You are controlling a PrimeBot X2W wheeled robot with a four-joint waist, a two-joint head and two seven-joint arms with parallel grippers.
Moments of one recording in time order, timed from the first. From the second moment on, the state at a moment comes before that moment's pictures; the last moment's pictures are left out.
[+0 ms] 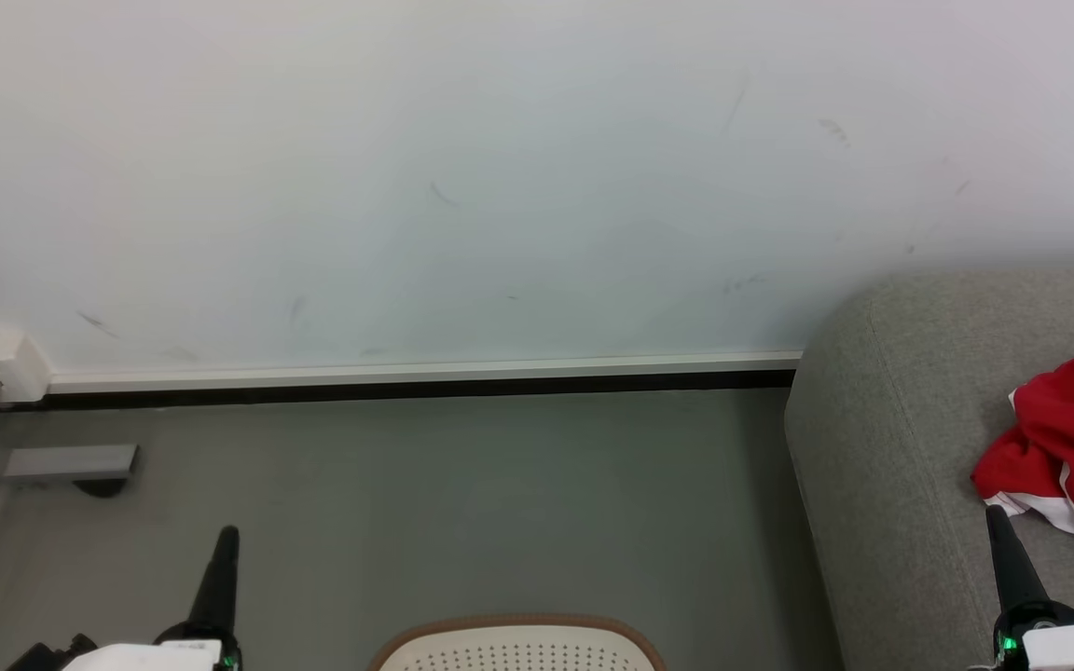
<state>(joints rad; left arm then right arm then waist) -0.08 0.04 0.12 0.27 -1.34 -0.12 0.04 -0.08 -0.09 -0.03 0.24 1.40 0.13 0.03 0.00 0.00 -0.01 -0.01</state>
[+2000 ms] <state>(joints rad) -0.11 0.05 0.11 0.25 -1.61 -0.13 0.11 -0.10 -0.06 -0.10 0.24 1.62 0.13 0.11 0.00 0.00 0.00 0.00</state>
